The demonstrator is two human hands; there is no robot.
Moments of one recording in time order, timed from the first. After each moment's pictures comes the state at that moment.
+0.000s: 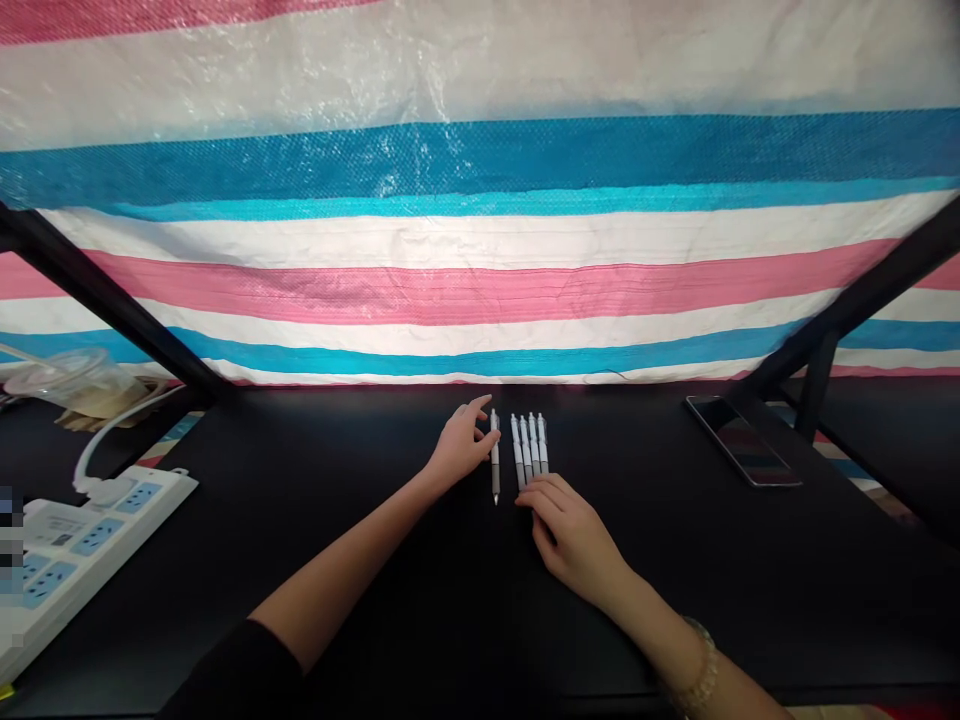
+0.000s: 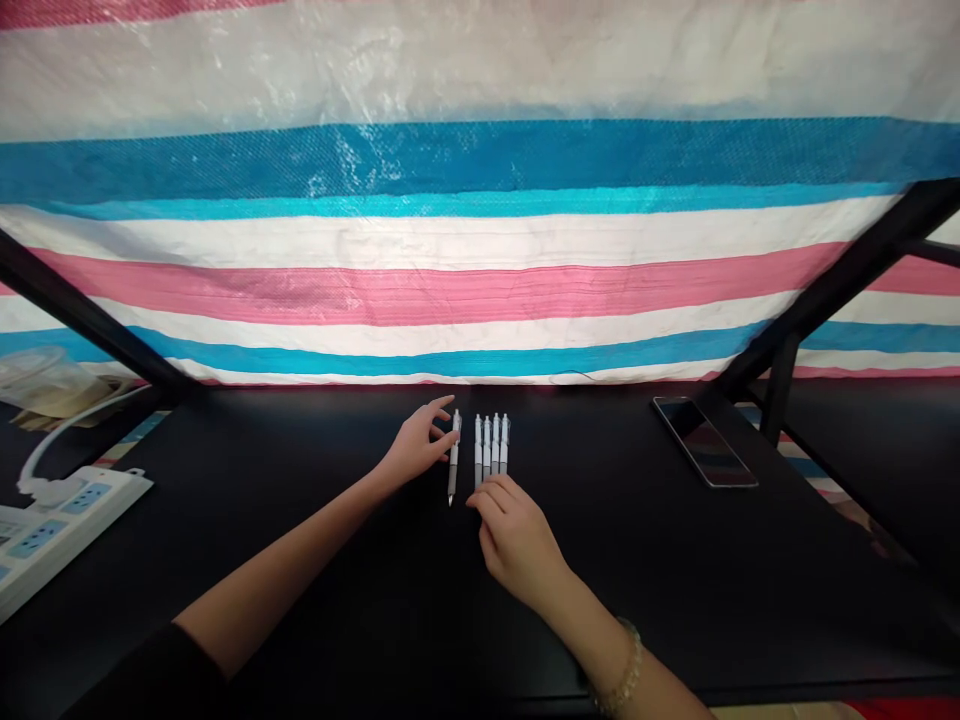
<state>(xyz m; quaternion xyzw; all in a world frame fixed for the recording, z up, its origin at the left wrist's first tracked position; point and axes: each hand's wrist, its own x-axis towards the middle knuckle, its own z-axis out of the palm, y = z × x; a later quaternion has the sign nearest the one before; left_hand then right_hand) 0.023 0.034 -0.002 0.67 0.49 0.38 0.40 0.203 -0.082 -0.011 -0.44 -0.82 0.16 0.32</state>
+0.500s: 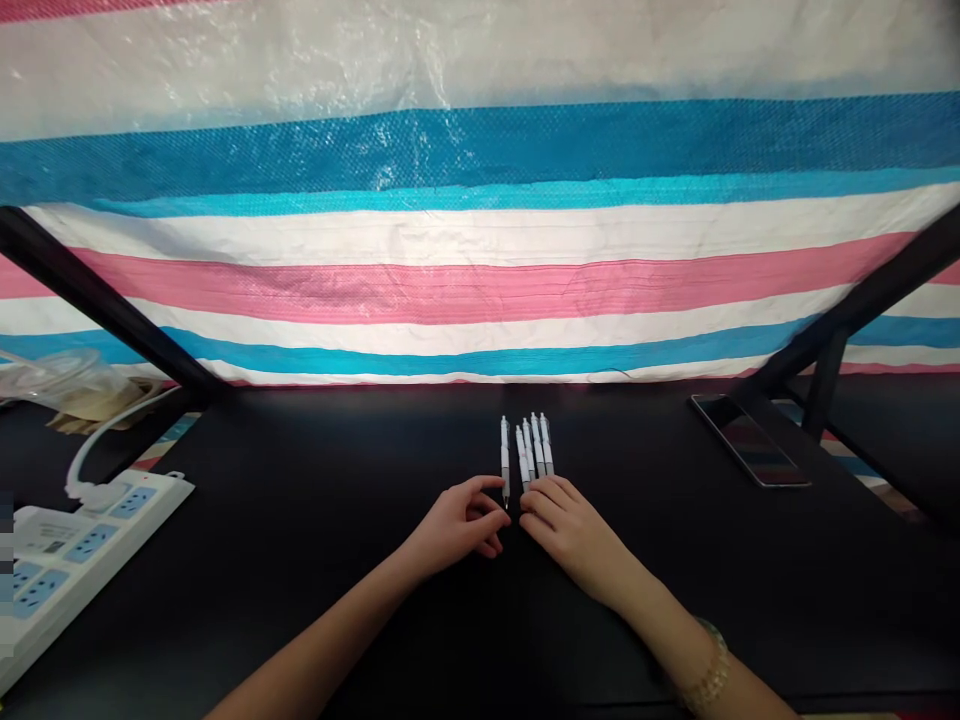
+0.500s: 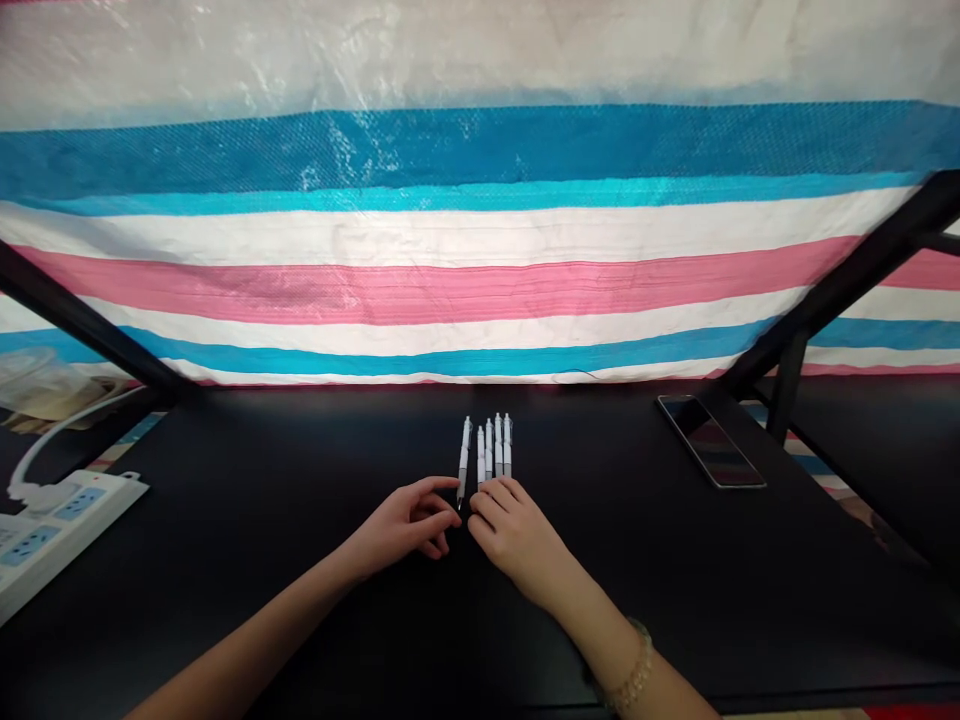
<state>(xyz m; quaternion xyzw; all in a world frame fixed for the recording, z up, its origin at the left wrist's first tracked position) 0.009 -0.050 0.003 0.54 0.48 0.24 0.66 0.205 -0.072 -0.010 -0.34 -0.91 -0.02 0.24</state>
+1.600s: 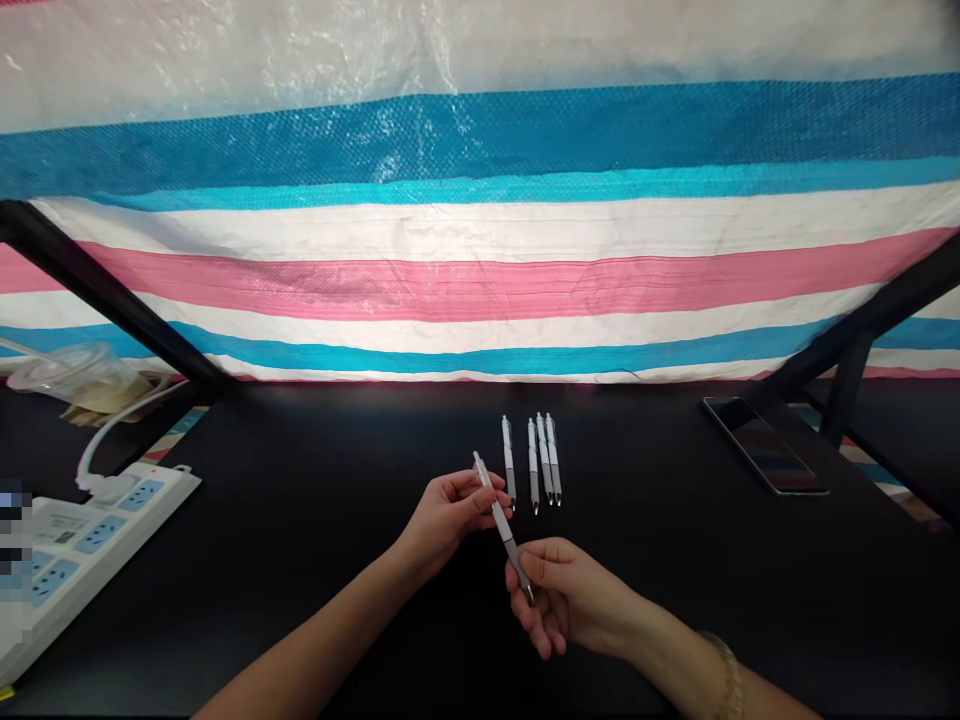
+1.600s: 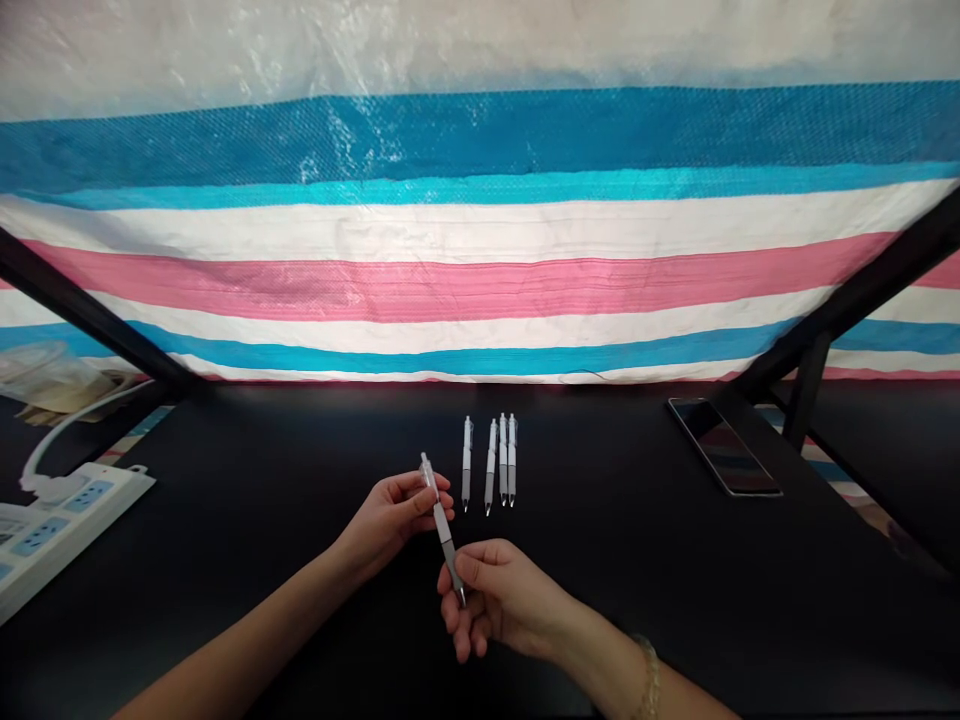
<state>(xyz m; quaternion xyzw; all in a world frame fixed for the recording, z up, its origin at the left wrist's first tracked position) 0.002 -0.046 0.000 0.36 0.39 0.40 0.75 0.181 -0.100 -0.024 -0.30 -0.27 0.88 0.25</state>
